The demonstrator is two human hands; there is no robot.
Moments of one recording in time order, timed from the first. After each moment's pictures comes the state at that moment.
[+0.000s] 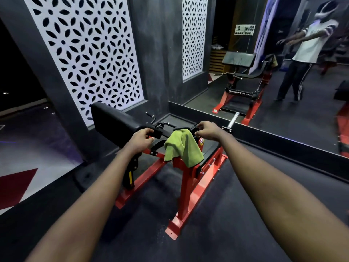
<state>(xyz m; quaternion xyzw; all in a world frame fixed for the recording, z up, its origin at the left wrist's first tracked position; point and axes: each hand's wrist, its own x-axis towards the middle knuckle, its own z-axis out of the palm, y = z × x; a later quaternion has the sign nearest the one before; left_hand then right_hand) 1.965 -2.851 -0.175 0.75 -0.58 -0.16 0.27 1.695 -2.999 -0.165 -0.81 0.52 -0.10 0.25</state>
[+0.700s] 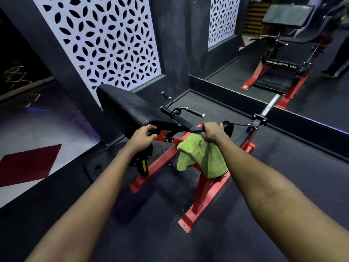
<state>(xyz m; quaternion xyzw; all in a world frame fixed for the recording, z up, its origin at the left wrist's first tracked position) 2.065 -2.993 -0.242 0.80 -0.51 -0.21 0.23 1.820 -3.181 -0.288 -0.87 0.48 0.02 0.11</state>
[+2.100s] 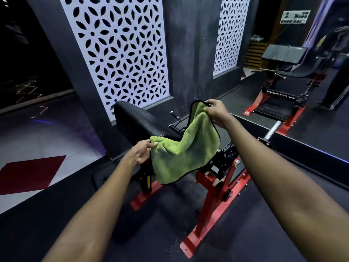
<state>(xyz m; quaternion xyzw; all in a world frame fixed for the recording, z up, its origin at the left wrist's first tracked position) 2.106 -2.943 -0.226 0.59 -0.24 -0.53 0.56 1.873 -3.152 -0.129 -0.69 0.45 -0.33 0.47</state>
